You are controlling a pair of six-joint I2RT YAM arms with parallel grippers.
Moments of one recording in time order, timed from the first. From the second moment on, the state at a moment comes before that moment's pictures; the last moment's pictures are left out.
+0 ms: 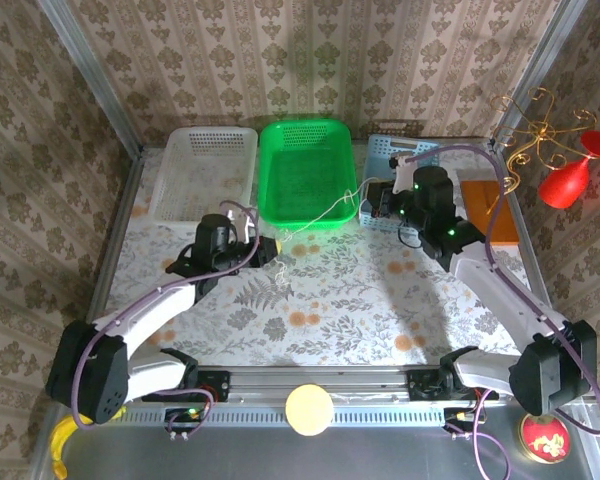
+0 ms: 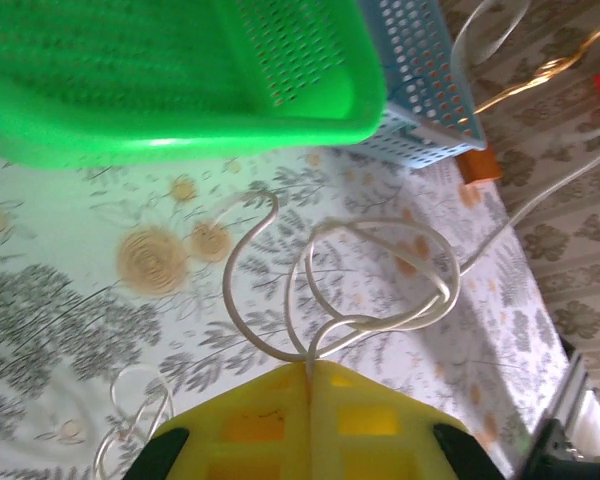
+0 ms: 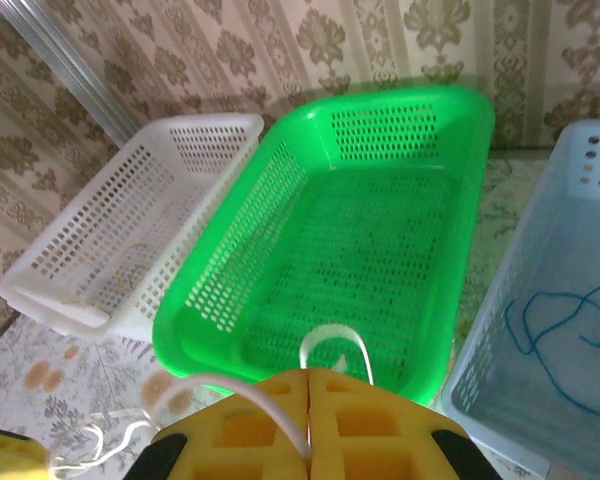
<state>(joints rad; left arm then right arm) -0.48 1.19 0.60 0.05 0.49 -0.57 0.32 1.22 1.01 -0.13 -0.17 0.29</state>
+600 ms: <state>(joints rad) -0.42 1.34 0.52 0.16 0.47 -0.56 0.25 1.09 1.38 -0.29 -0.13 0.33</state>
